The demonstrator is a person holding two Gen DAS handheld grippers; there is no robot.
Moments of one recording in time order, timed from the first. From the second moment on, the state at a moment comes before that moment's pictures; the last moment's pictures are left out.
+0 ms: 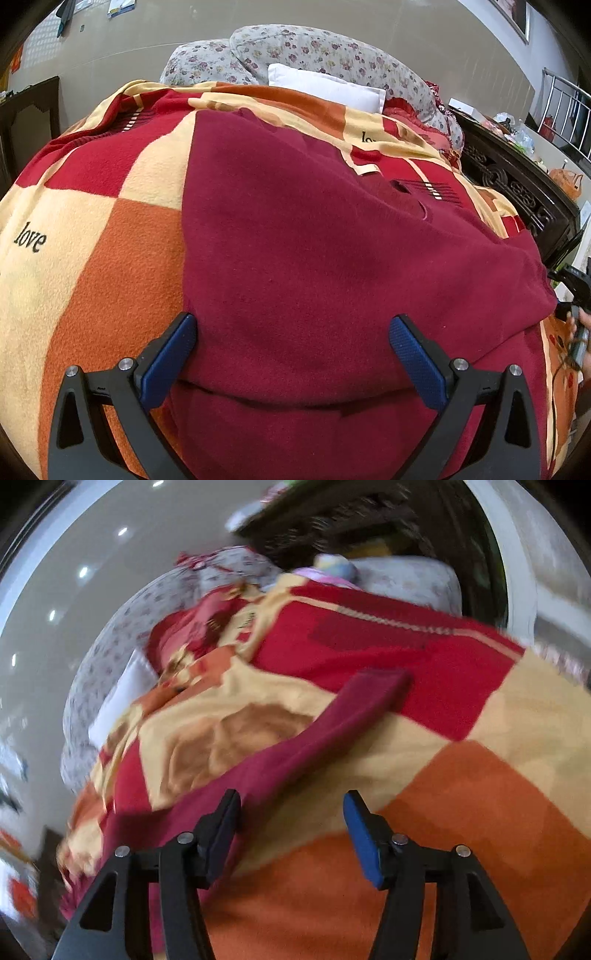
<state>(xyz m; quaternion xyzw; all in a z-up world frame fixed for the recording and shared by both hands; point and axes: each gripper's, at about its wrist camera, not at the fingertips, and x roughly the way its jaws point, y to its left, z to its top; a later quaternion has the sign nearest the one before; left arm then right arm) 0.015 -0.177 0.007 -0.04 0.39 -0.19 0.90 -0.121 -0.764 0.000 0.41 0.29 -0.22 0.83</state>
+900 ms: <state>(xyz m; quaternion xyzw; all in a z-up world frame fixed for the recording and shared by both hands) 0.022 -0.210 0.058 -0.23 0.41 -0.30 0.83 -0.050 -0.486 0.086 0.17 0.27 0.13 0.94</state>
